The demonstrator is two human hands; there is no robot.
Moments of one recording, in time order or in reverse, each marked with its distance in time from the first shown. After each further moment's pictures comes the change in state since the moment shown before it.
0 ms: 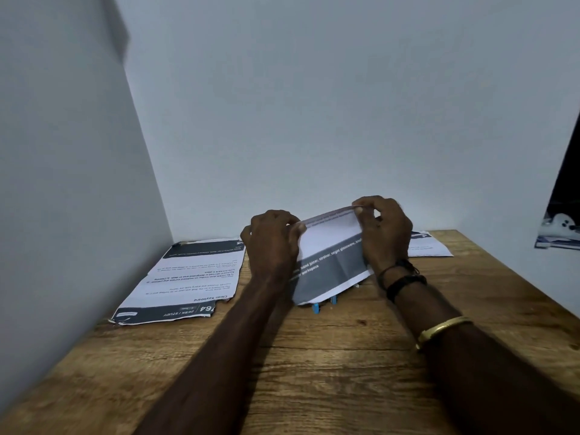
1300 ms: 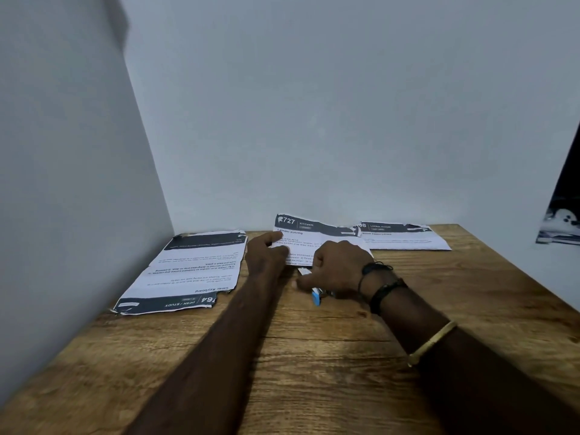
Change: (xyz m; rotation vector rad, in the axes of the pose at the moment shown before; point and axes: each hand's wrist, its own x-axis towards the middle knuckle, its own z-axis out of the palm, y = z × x) left_hand -0.015 -0.036 0.030 -0.746 -0.158 -0.749; right_hand -0.040 -0.024 0.023 -0.652 -0.974 0.056
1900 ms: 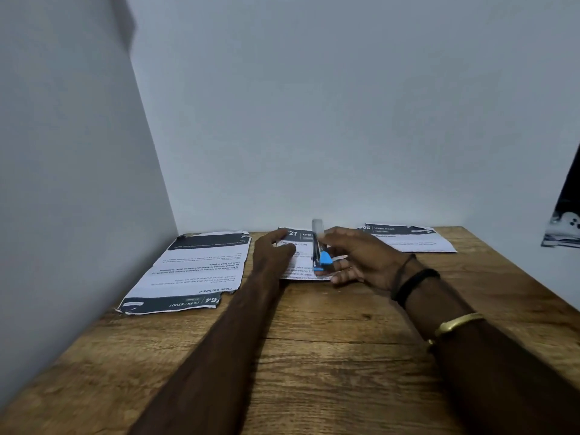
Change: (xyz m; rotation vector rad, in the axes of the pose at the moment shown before) left_hand -0.004 0.010 -0.005 0.146 -0.074 0.083; right_hand 0.004 0.026 -0.016 1.235 -0.306 0.054
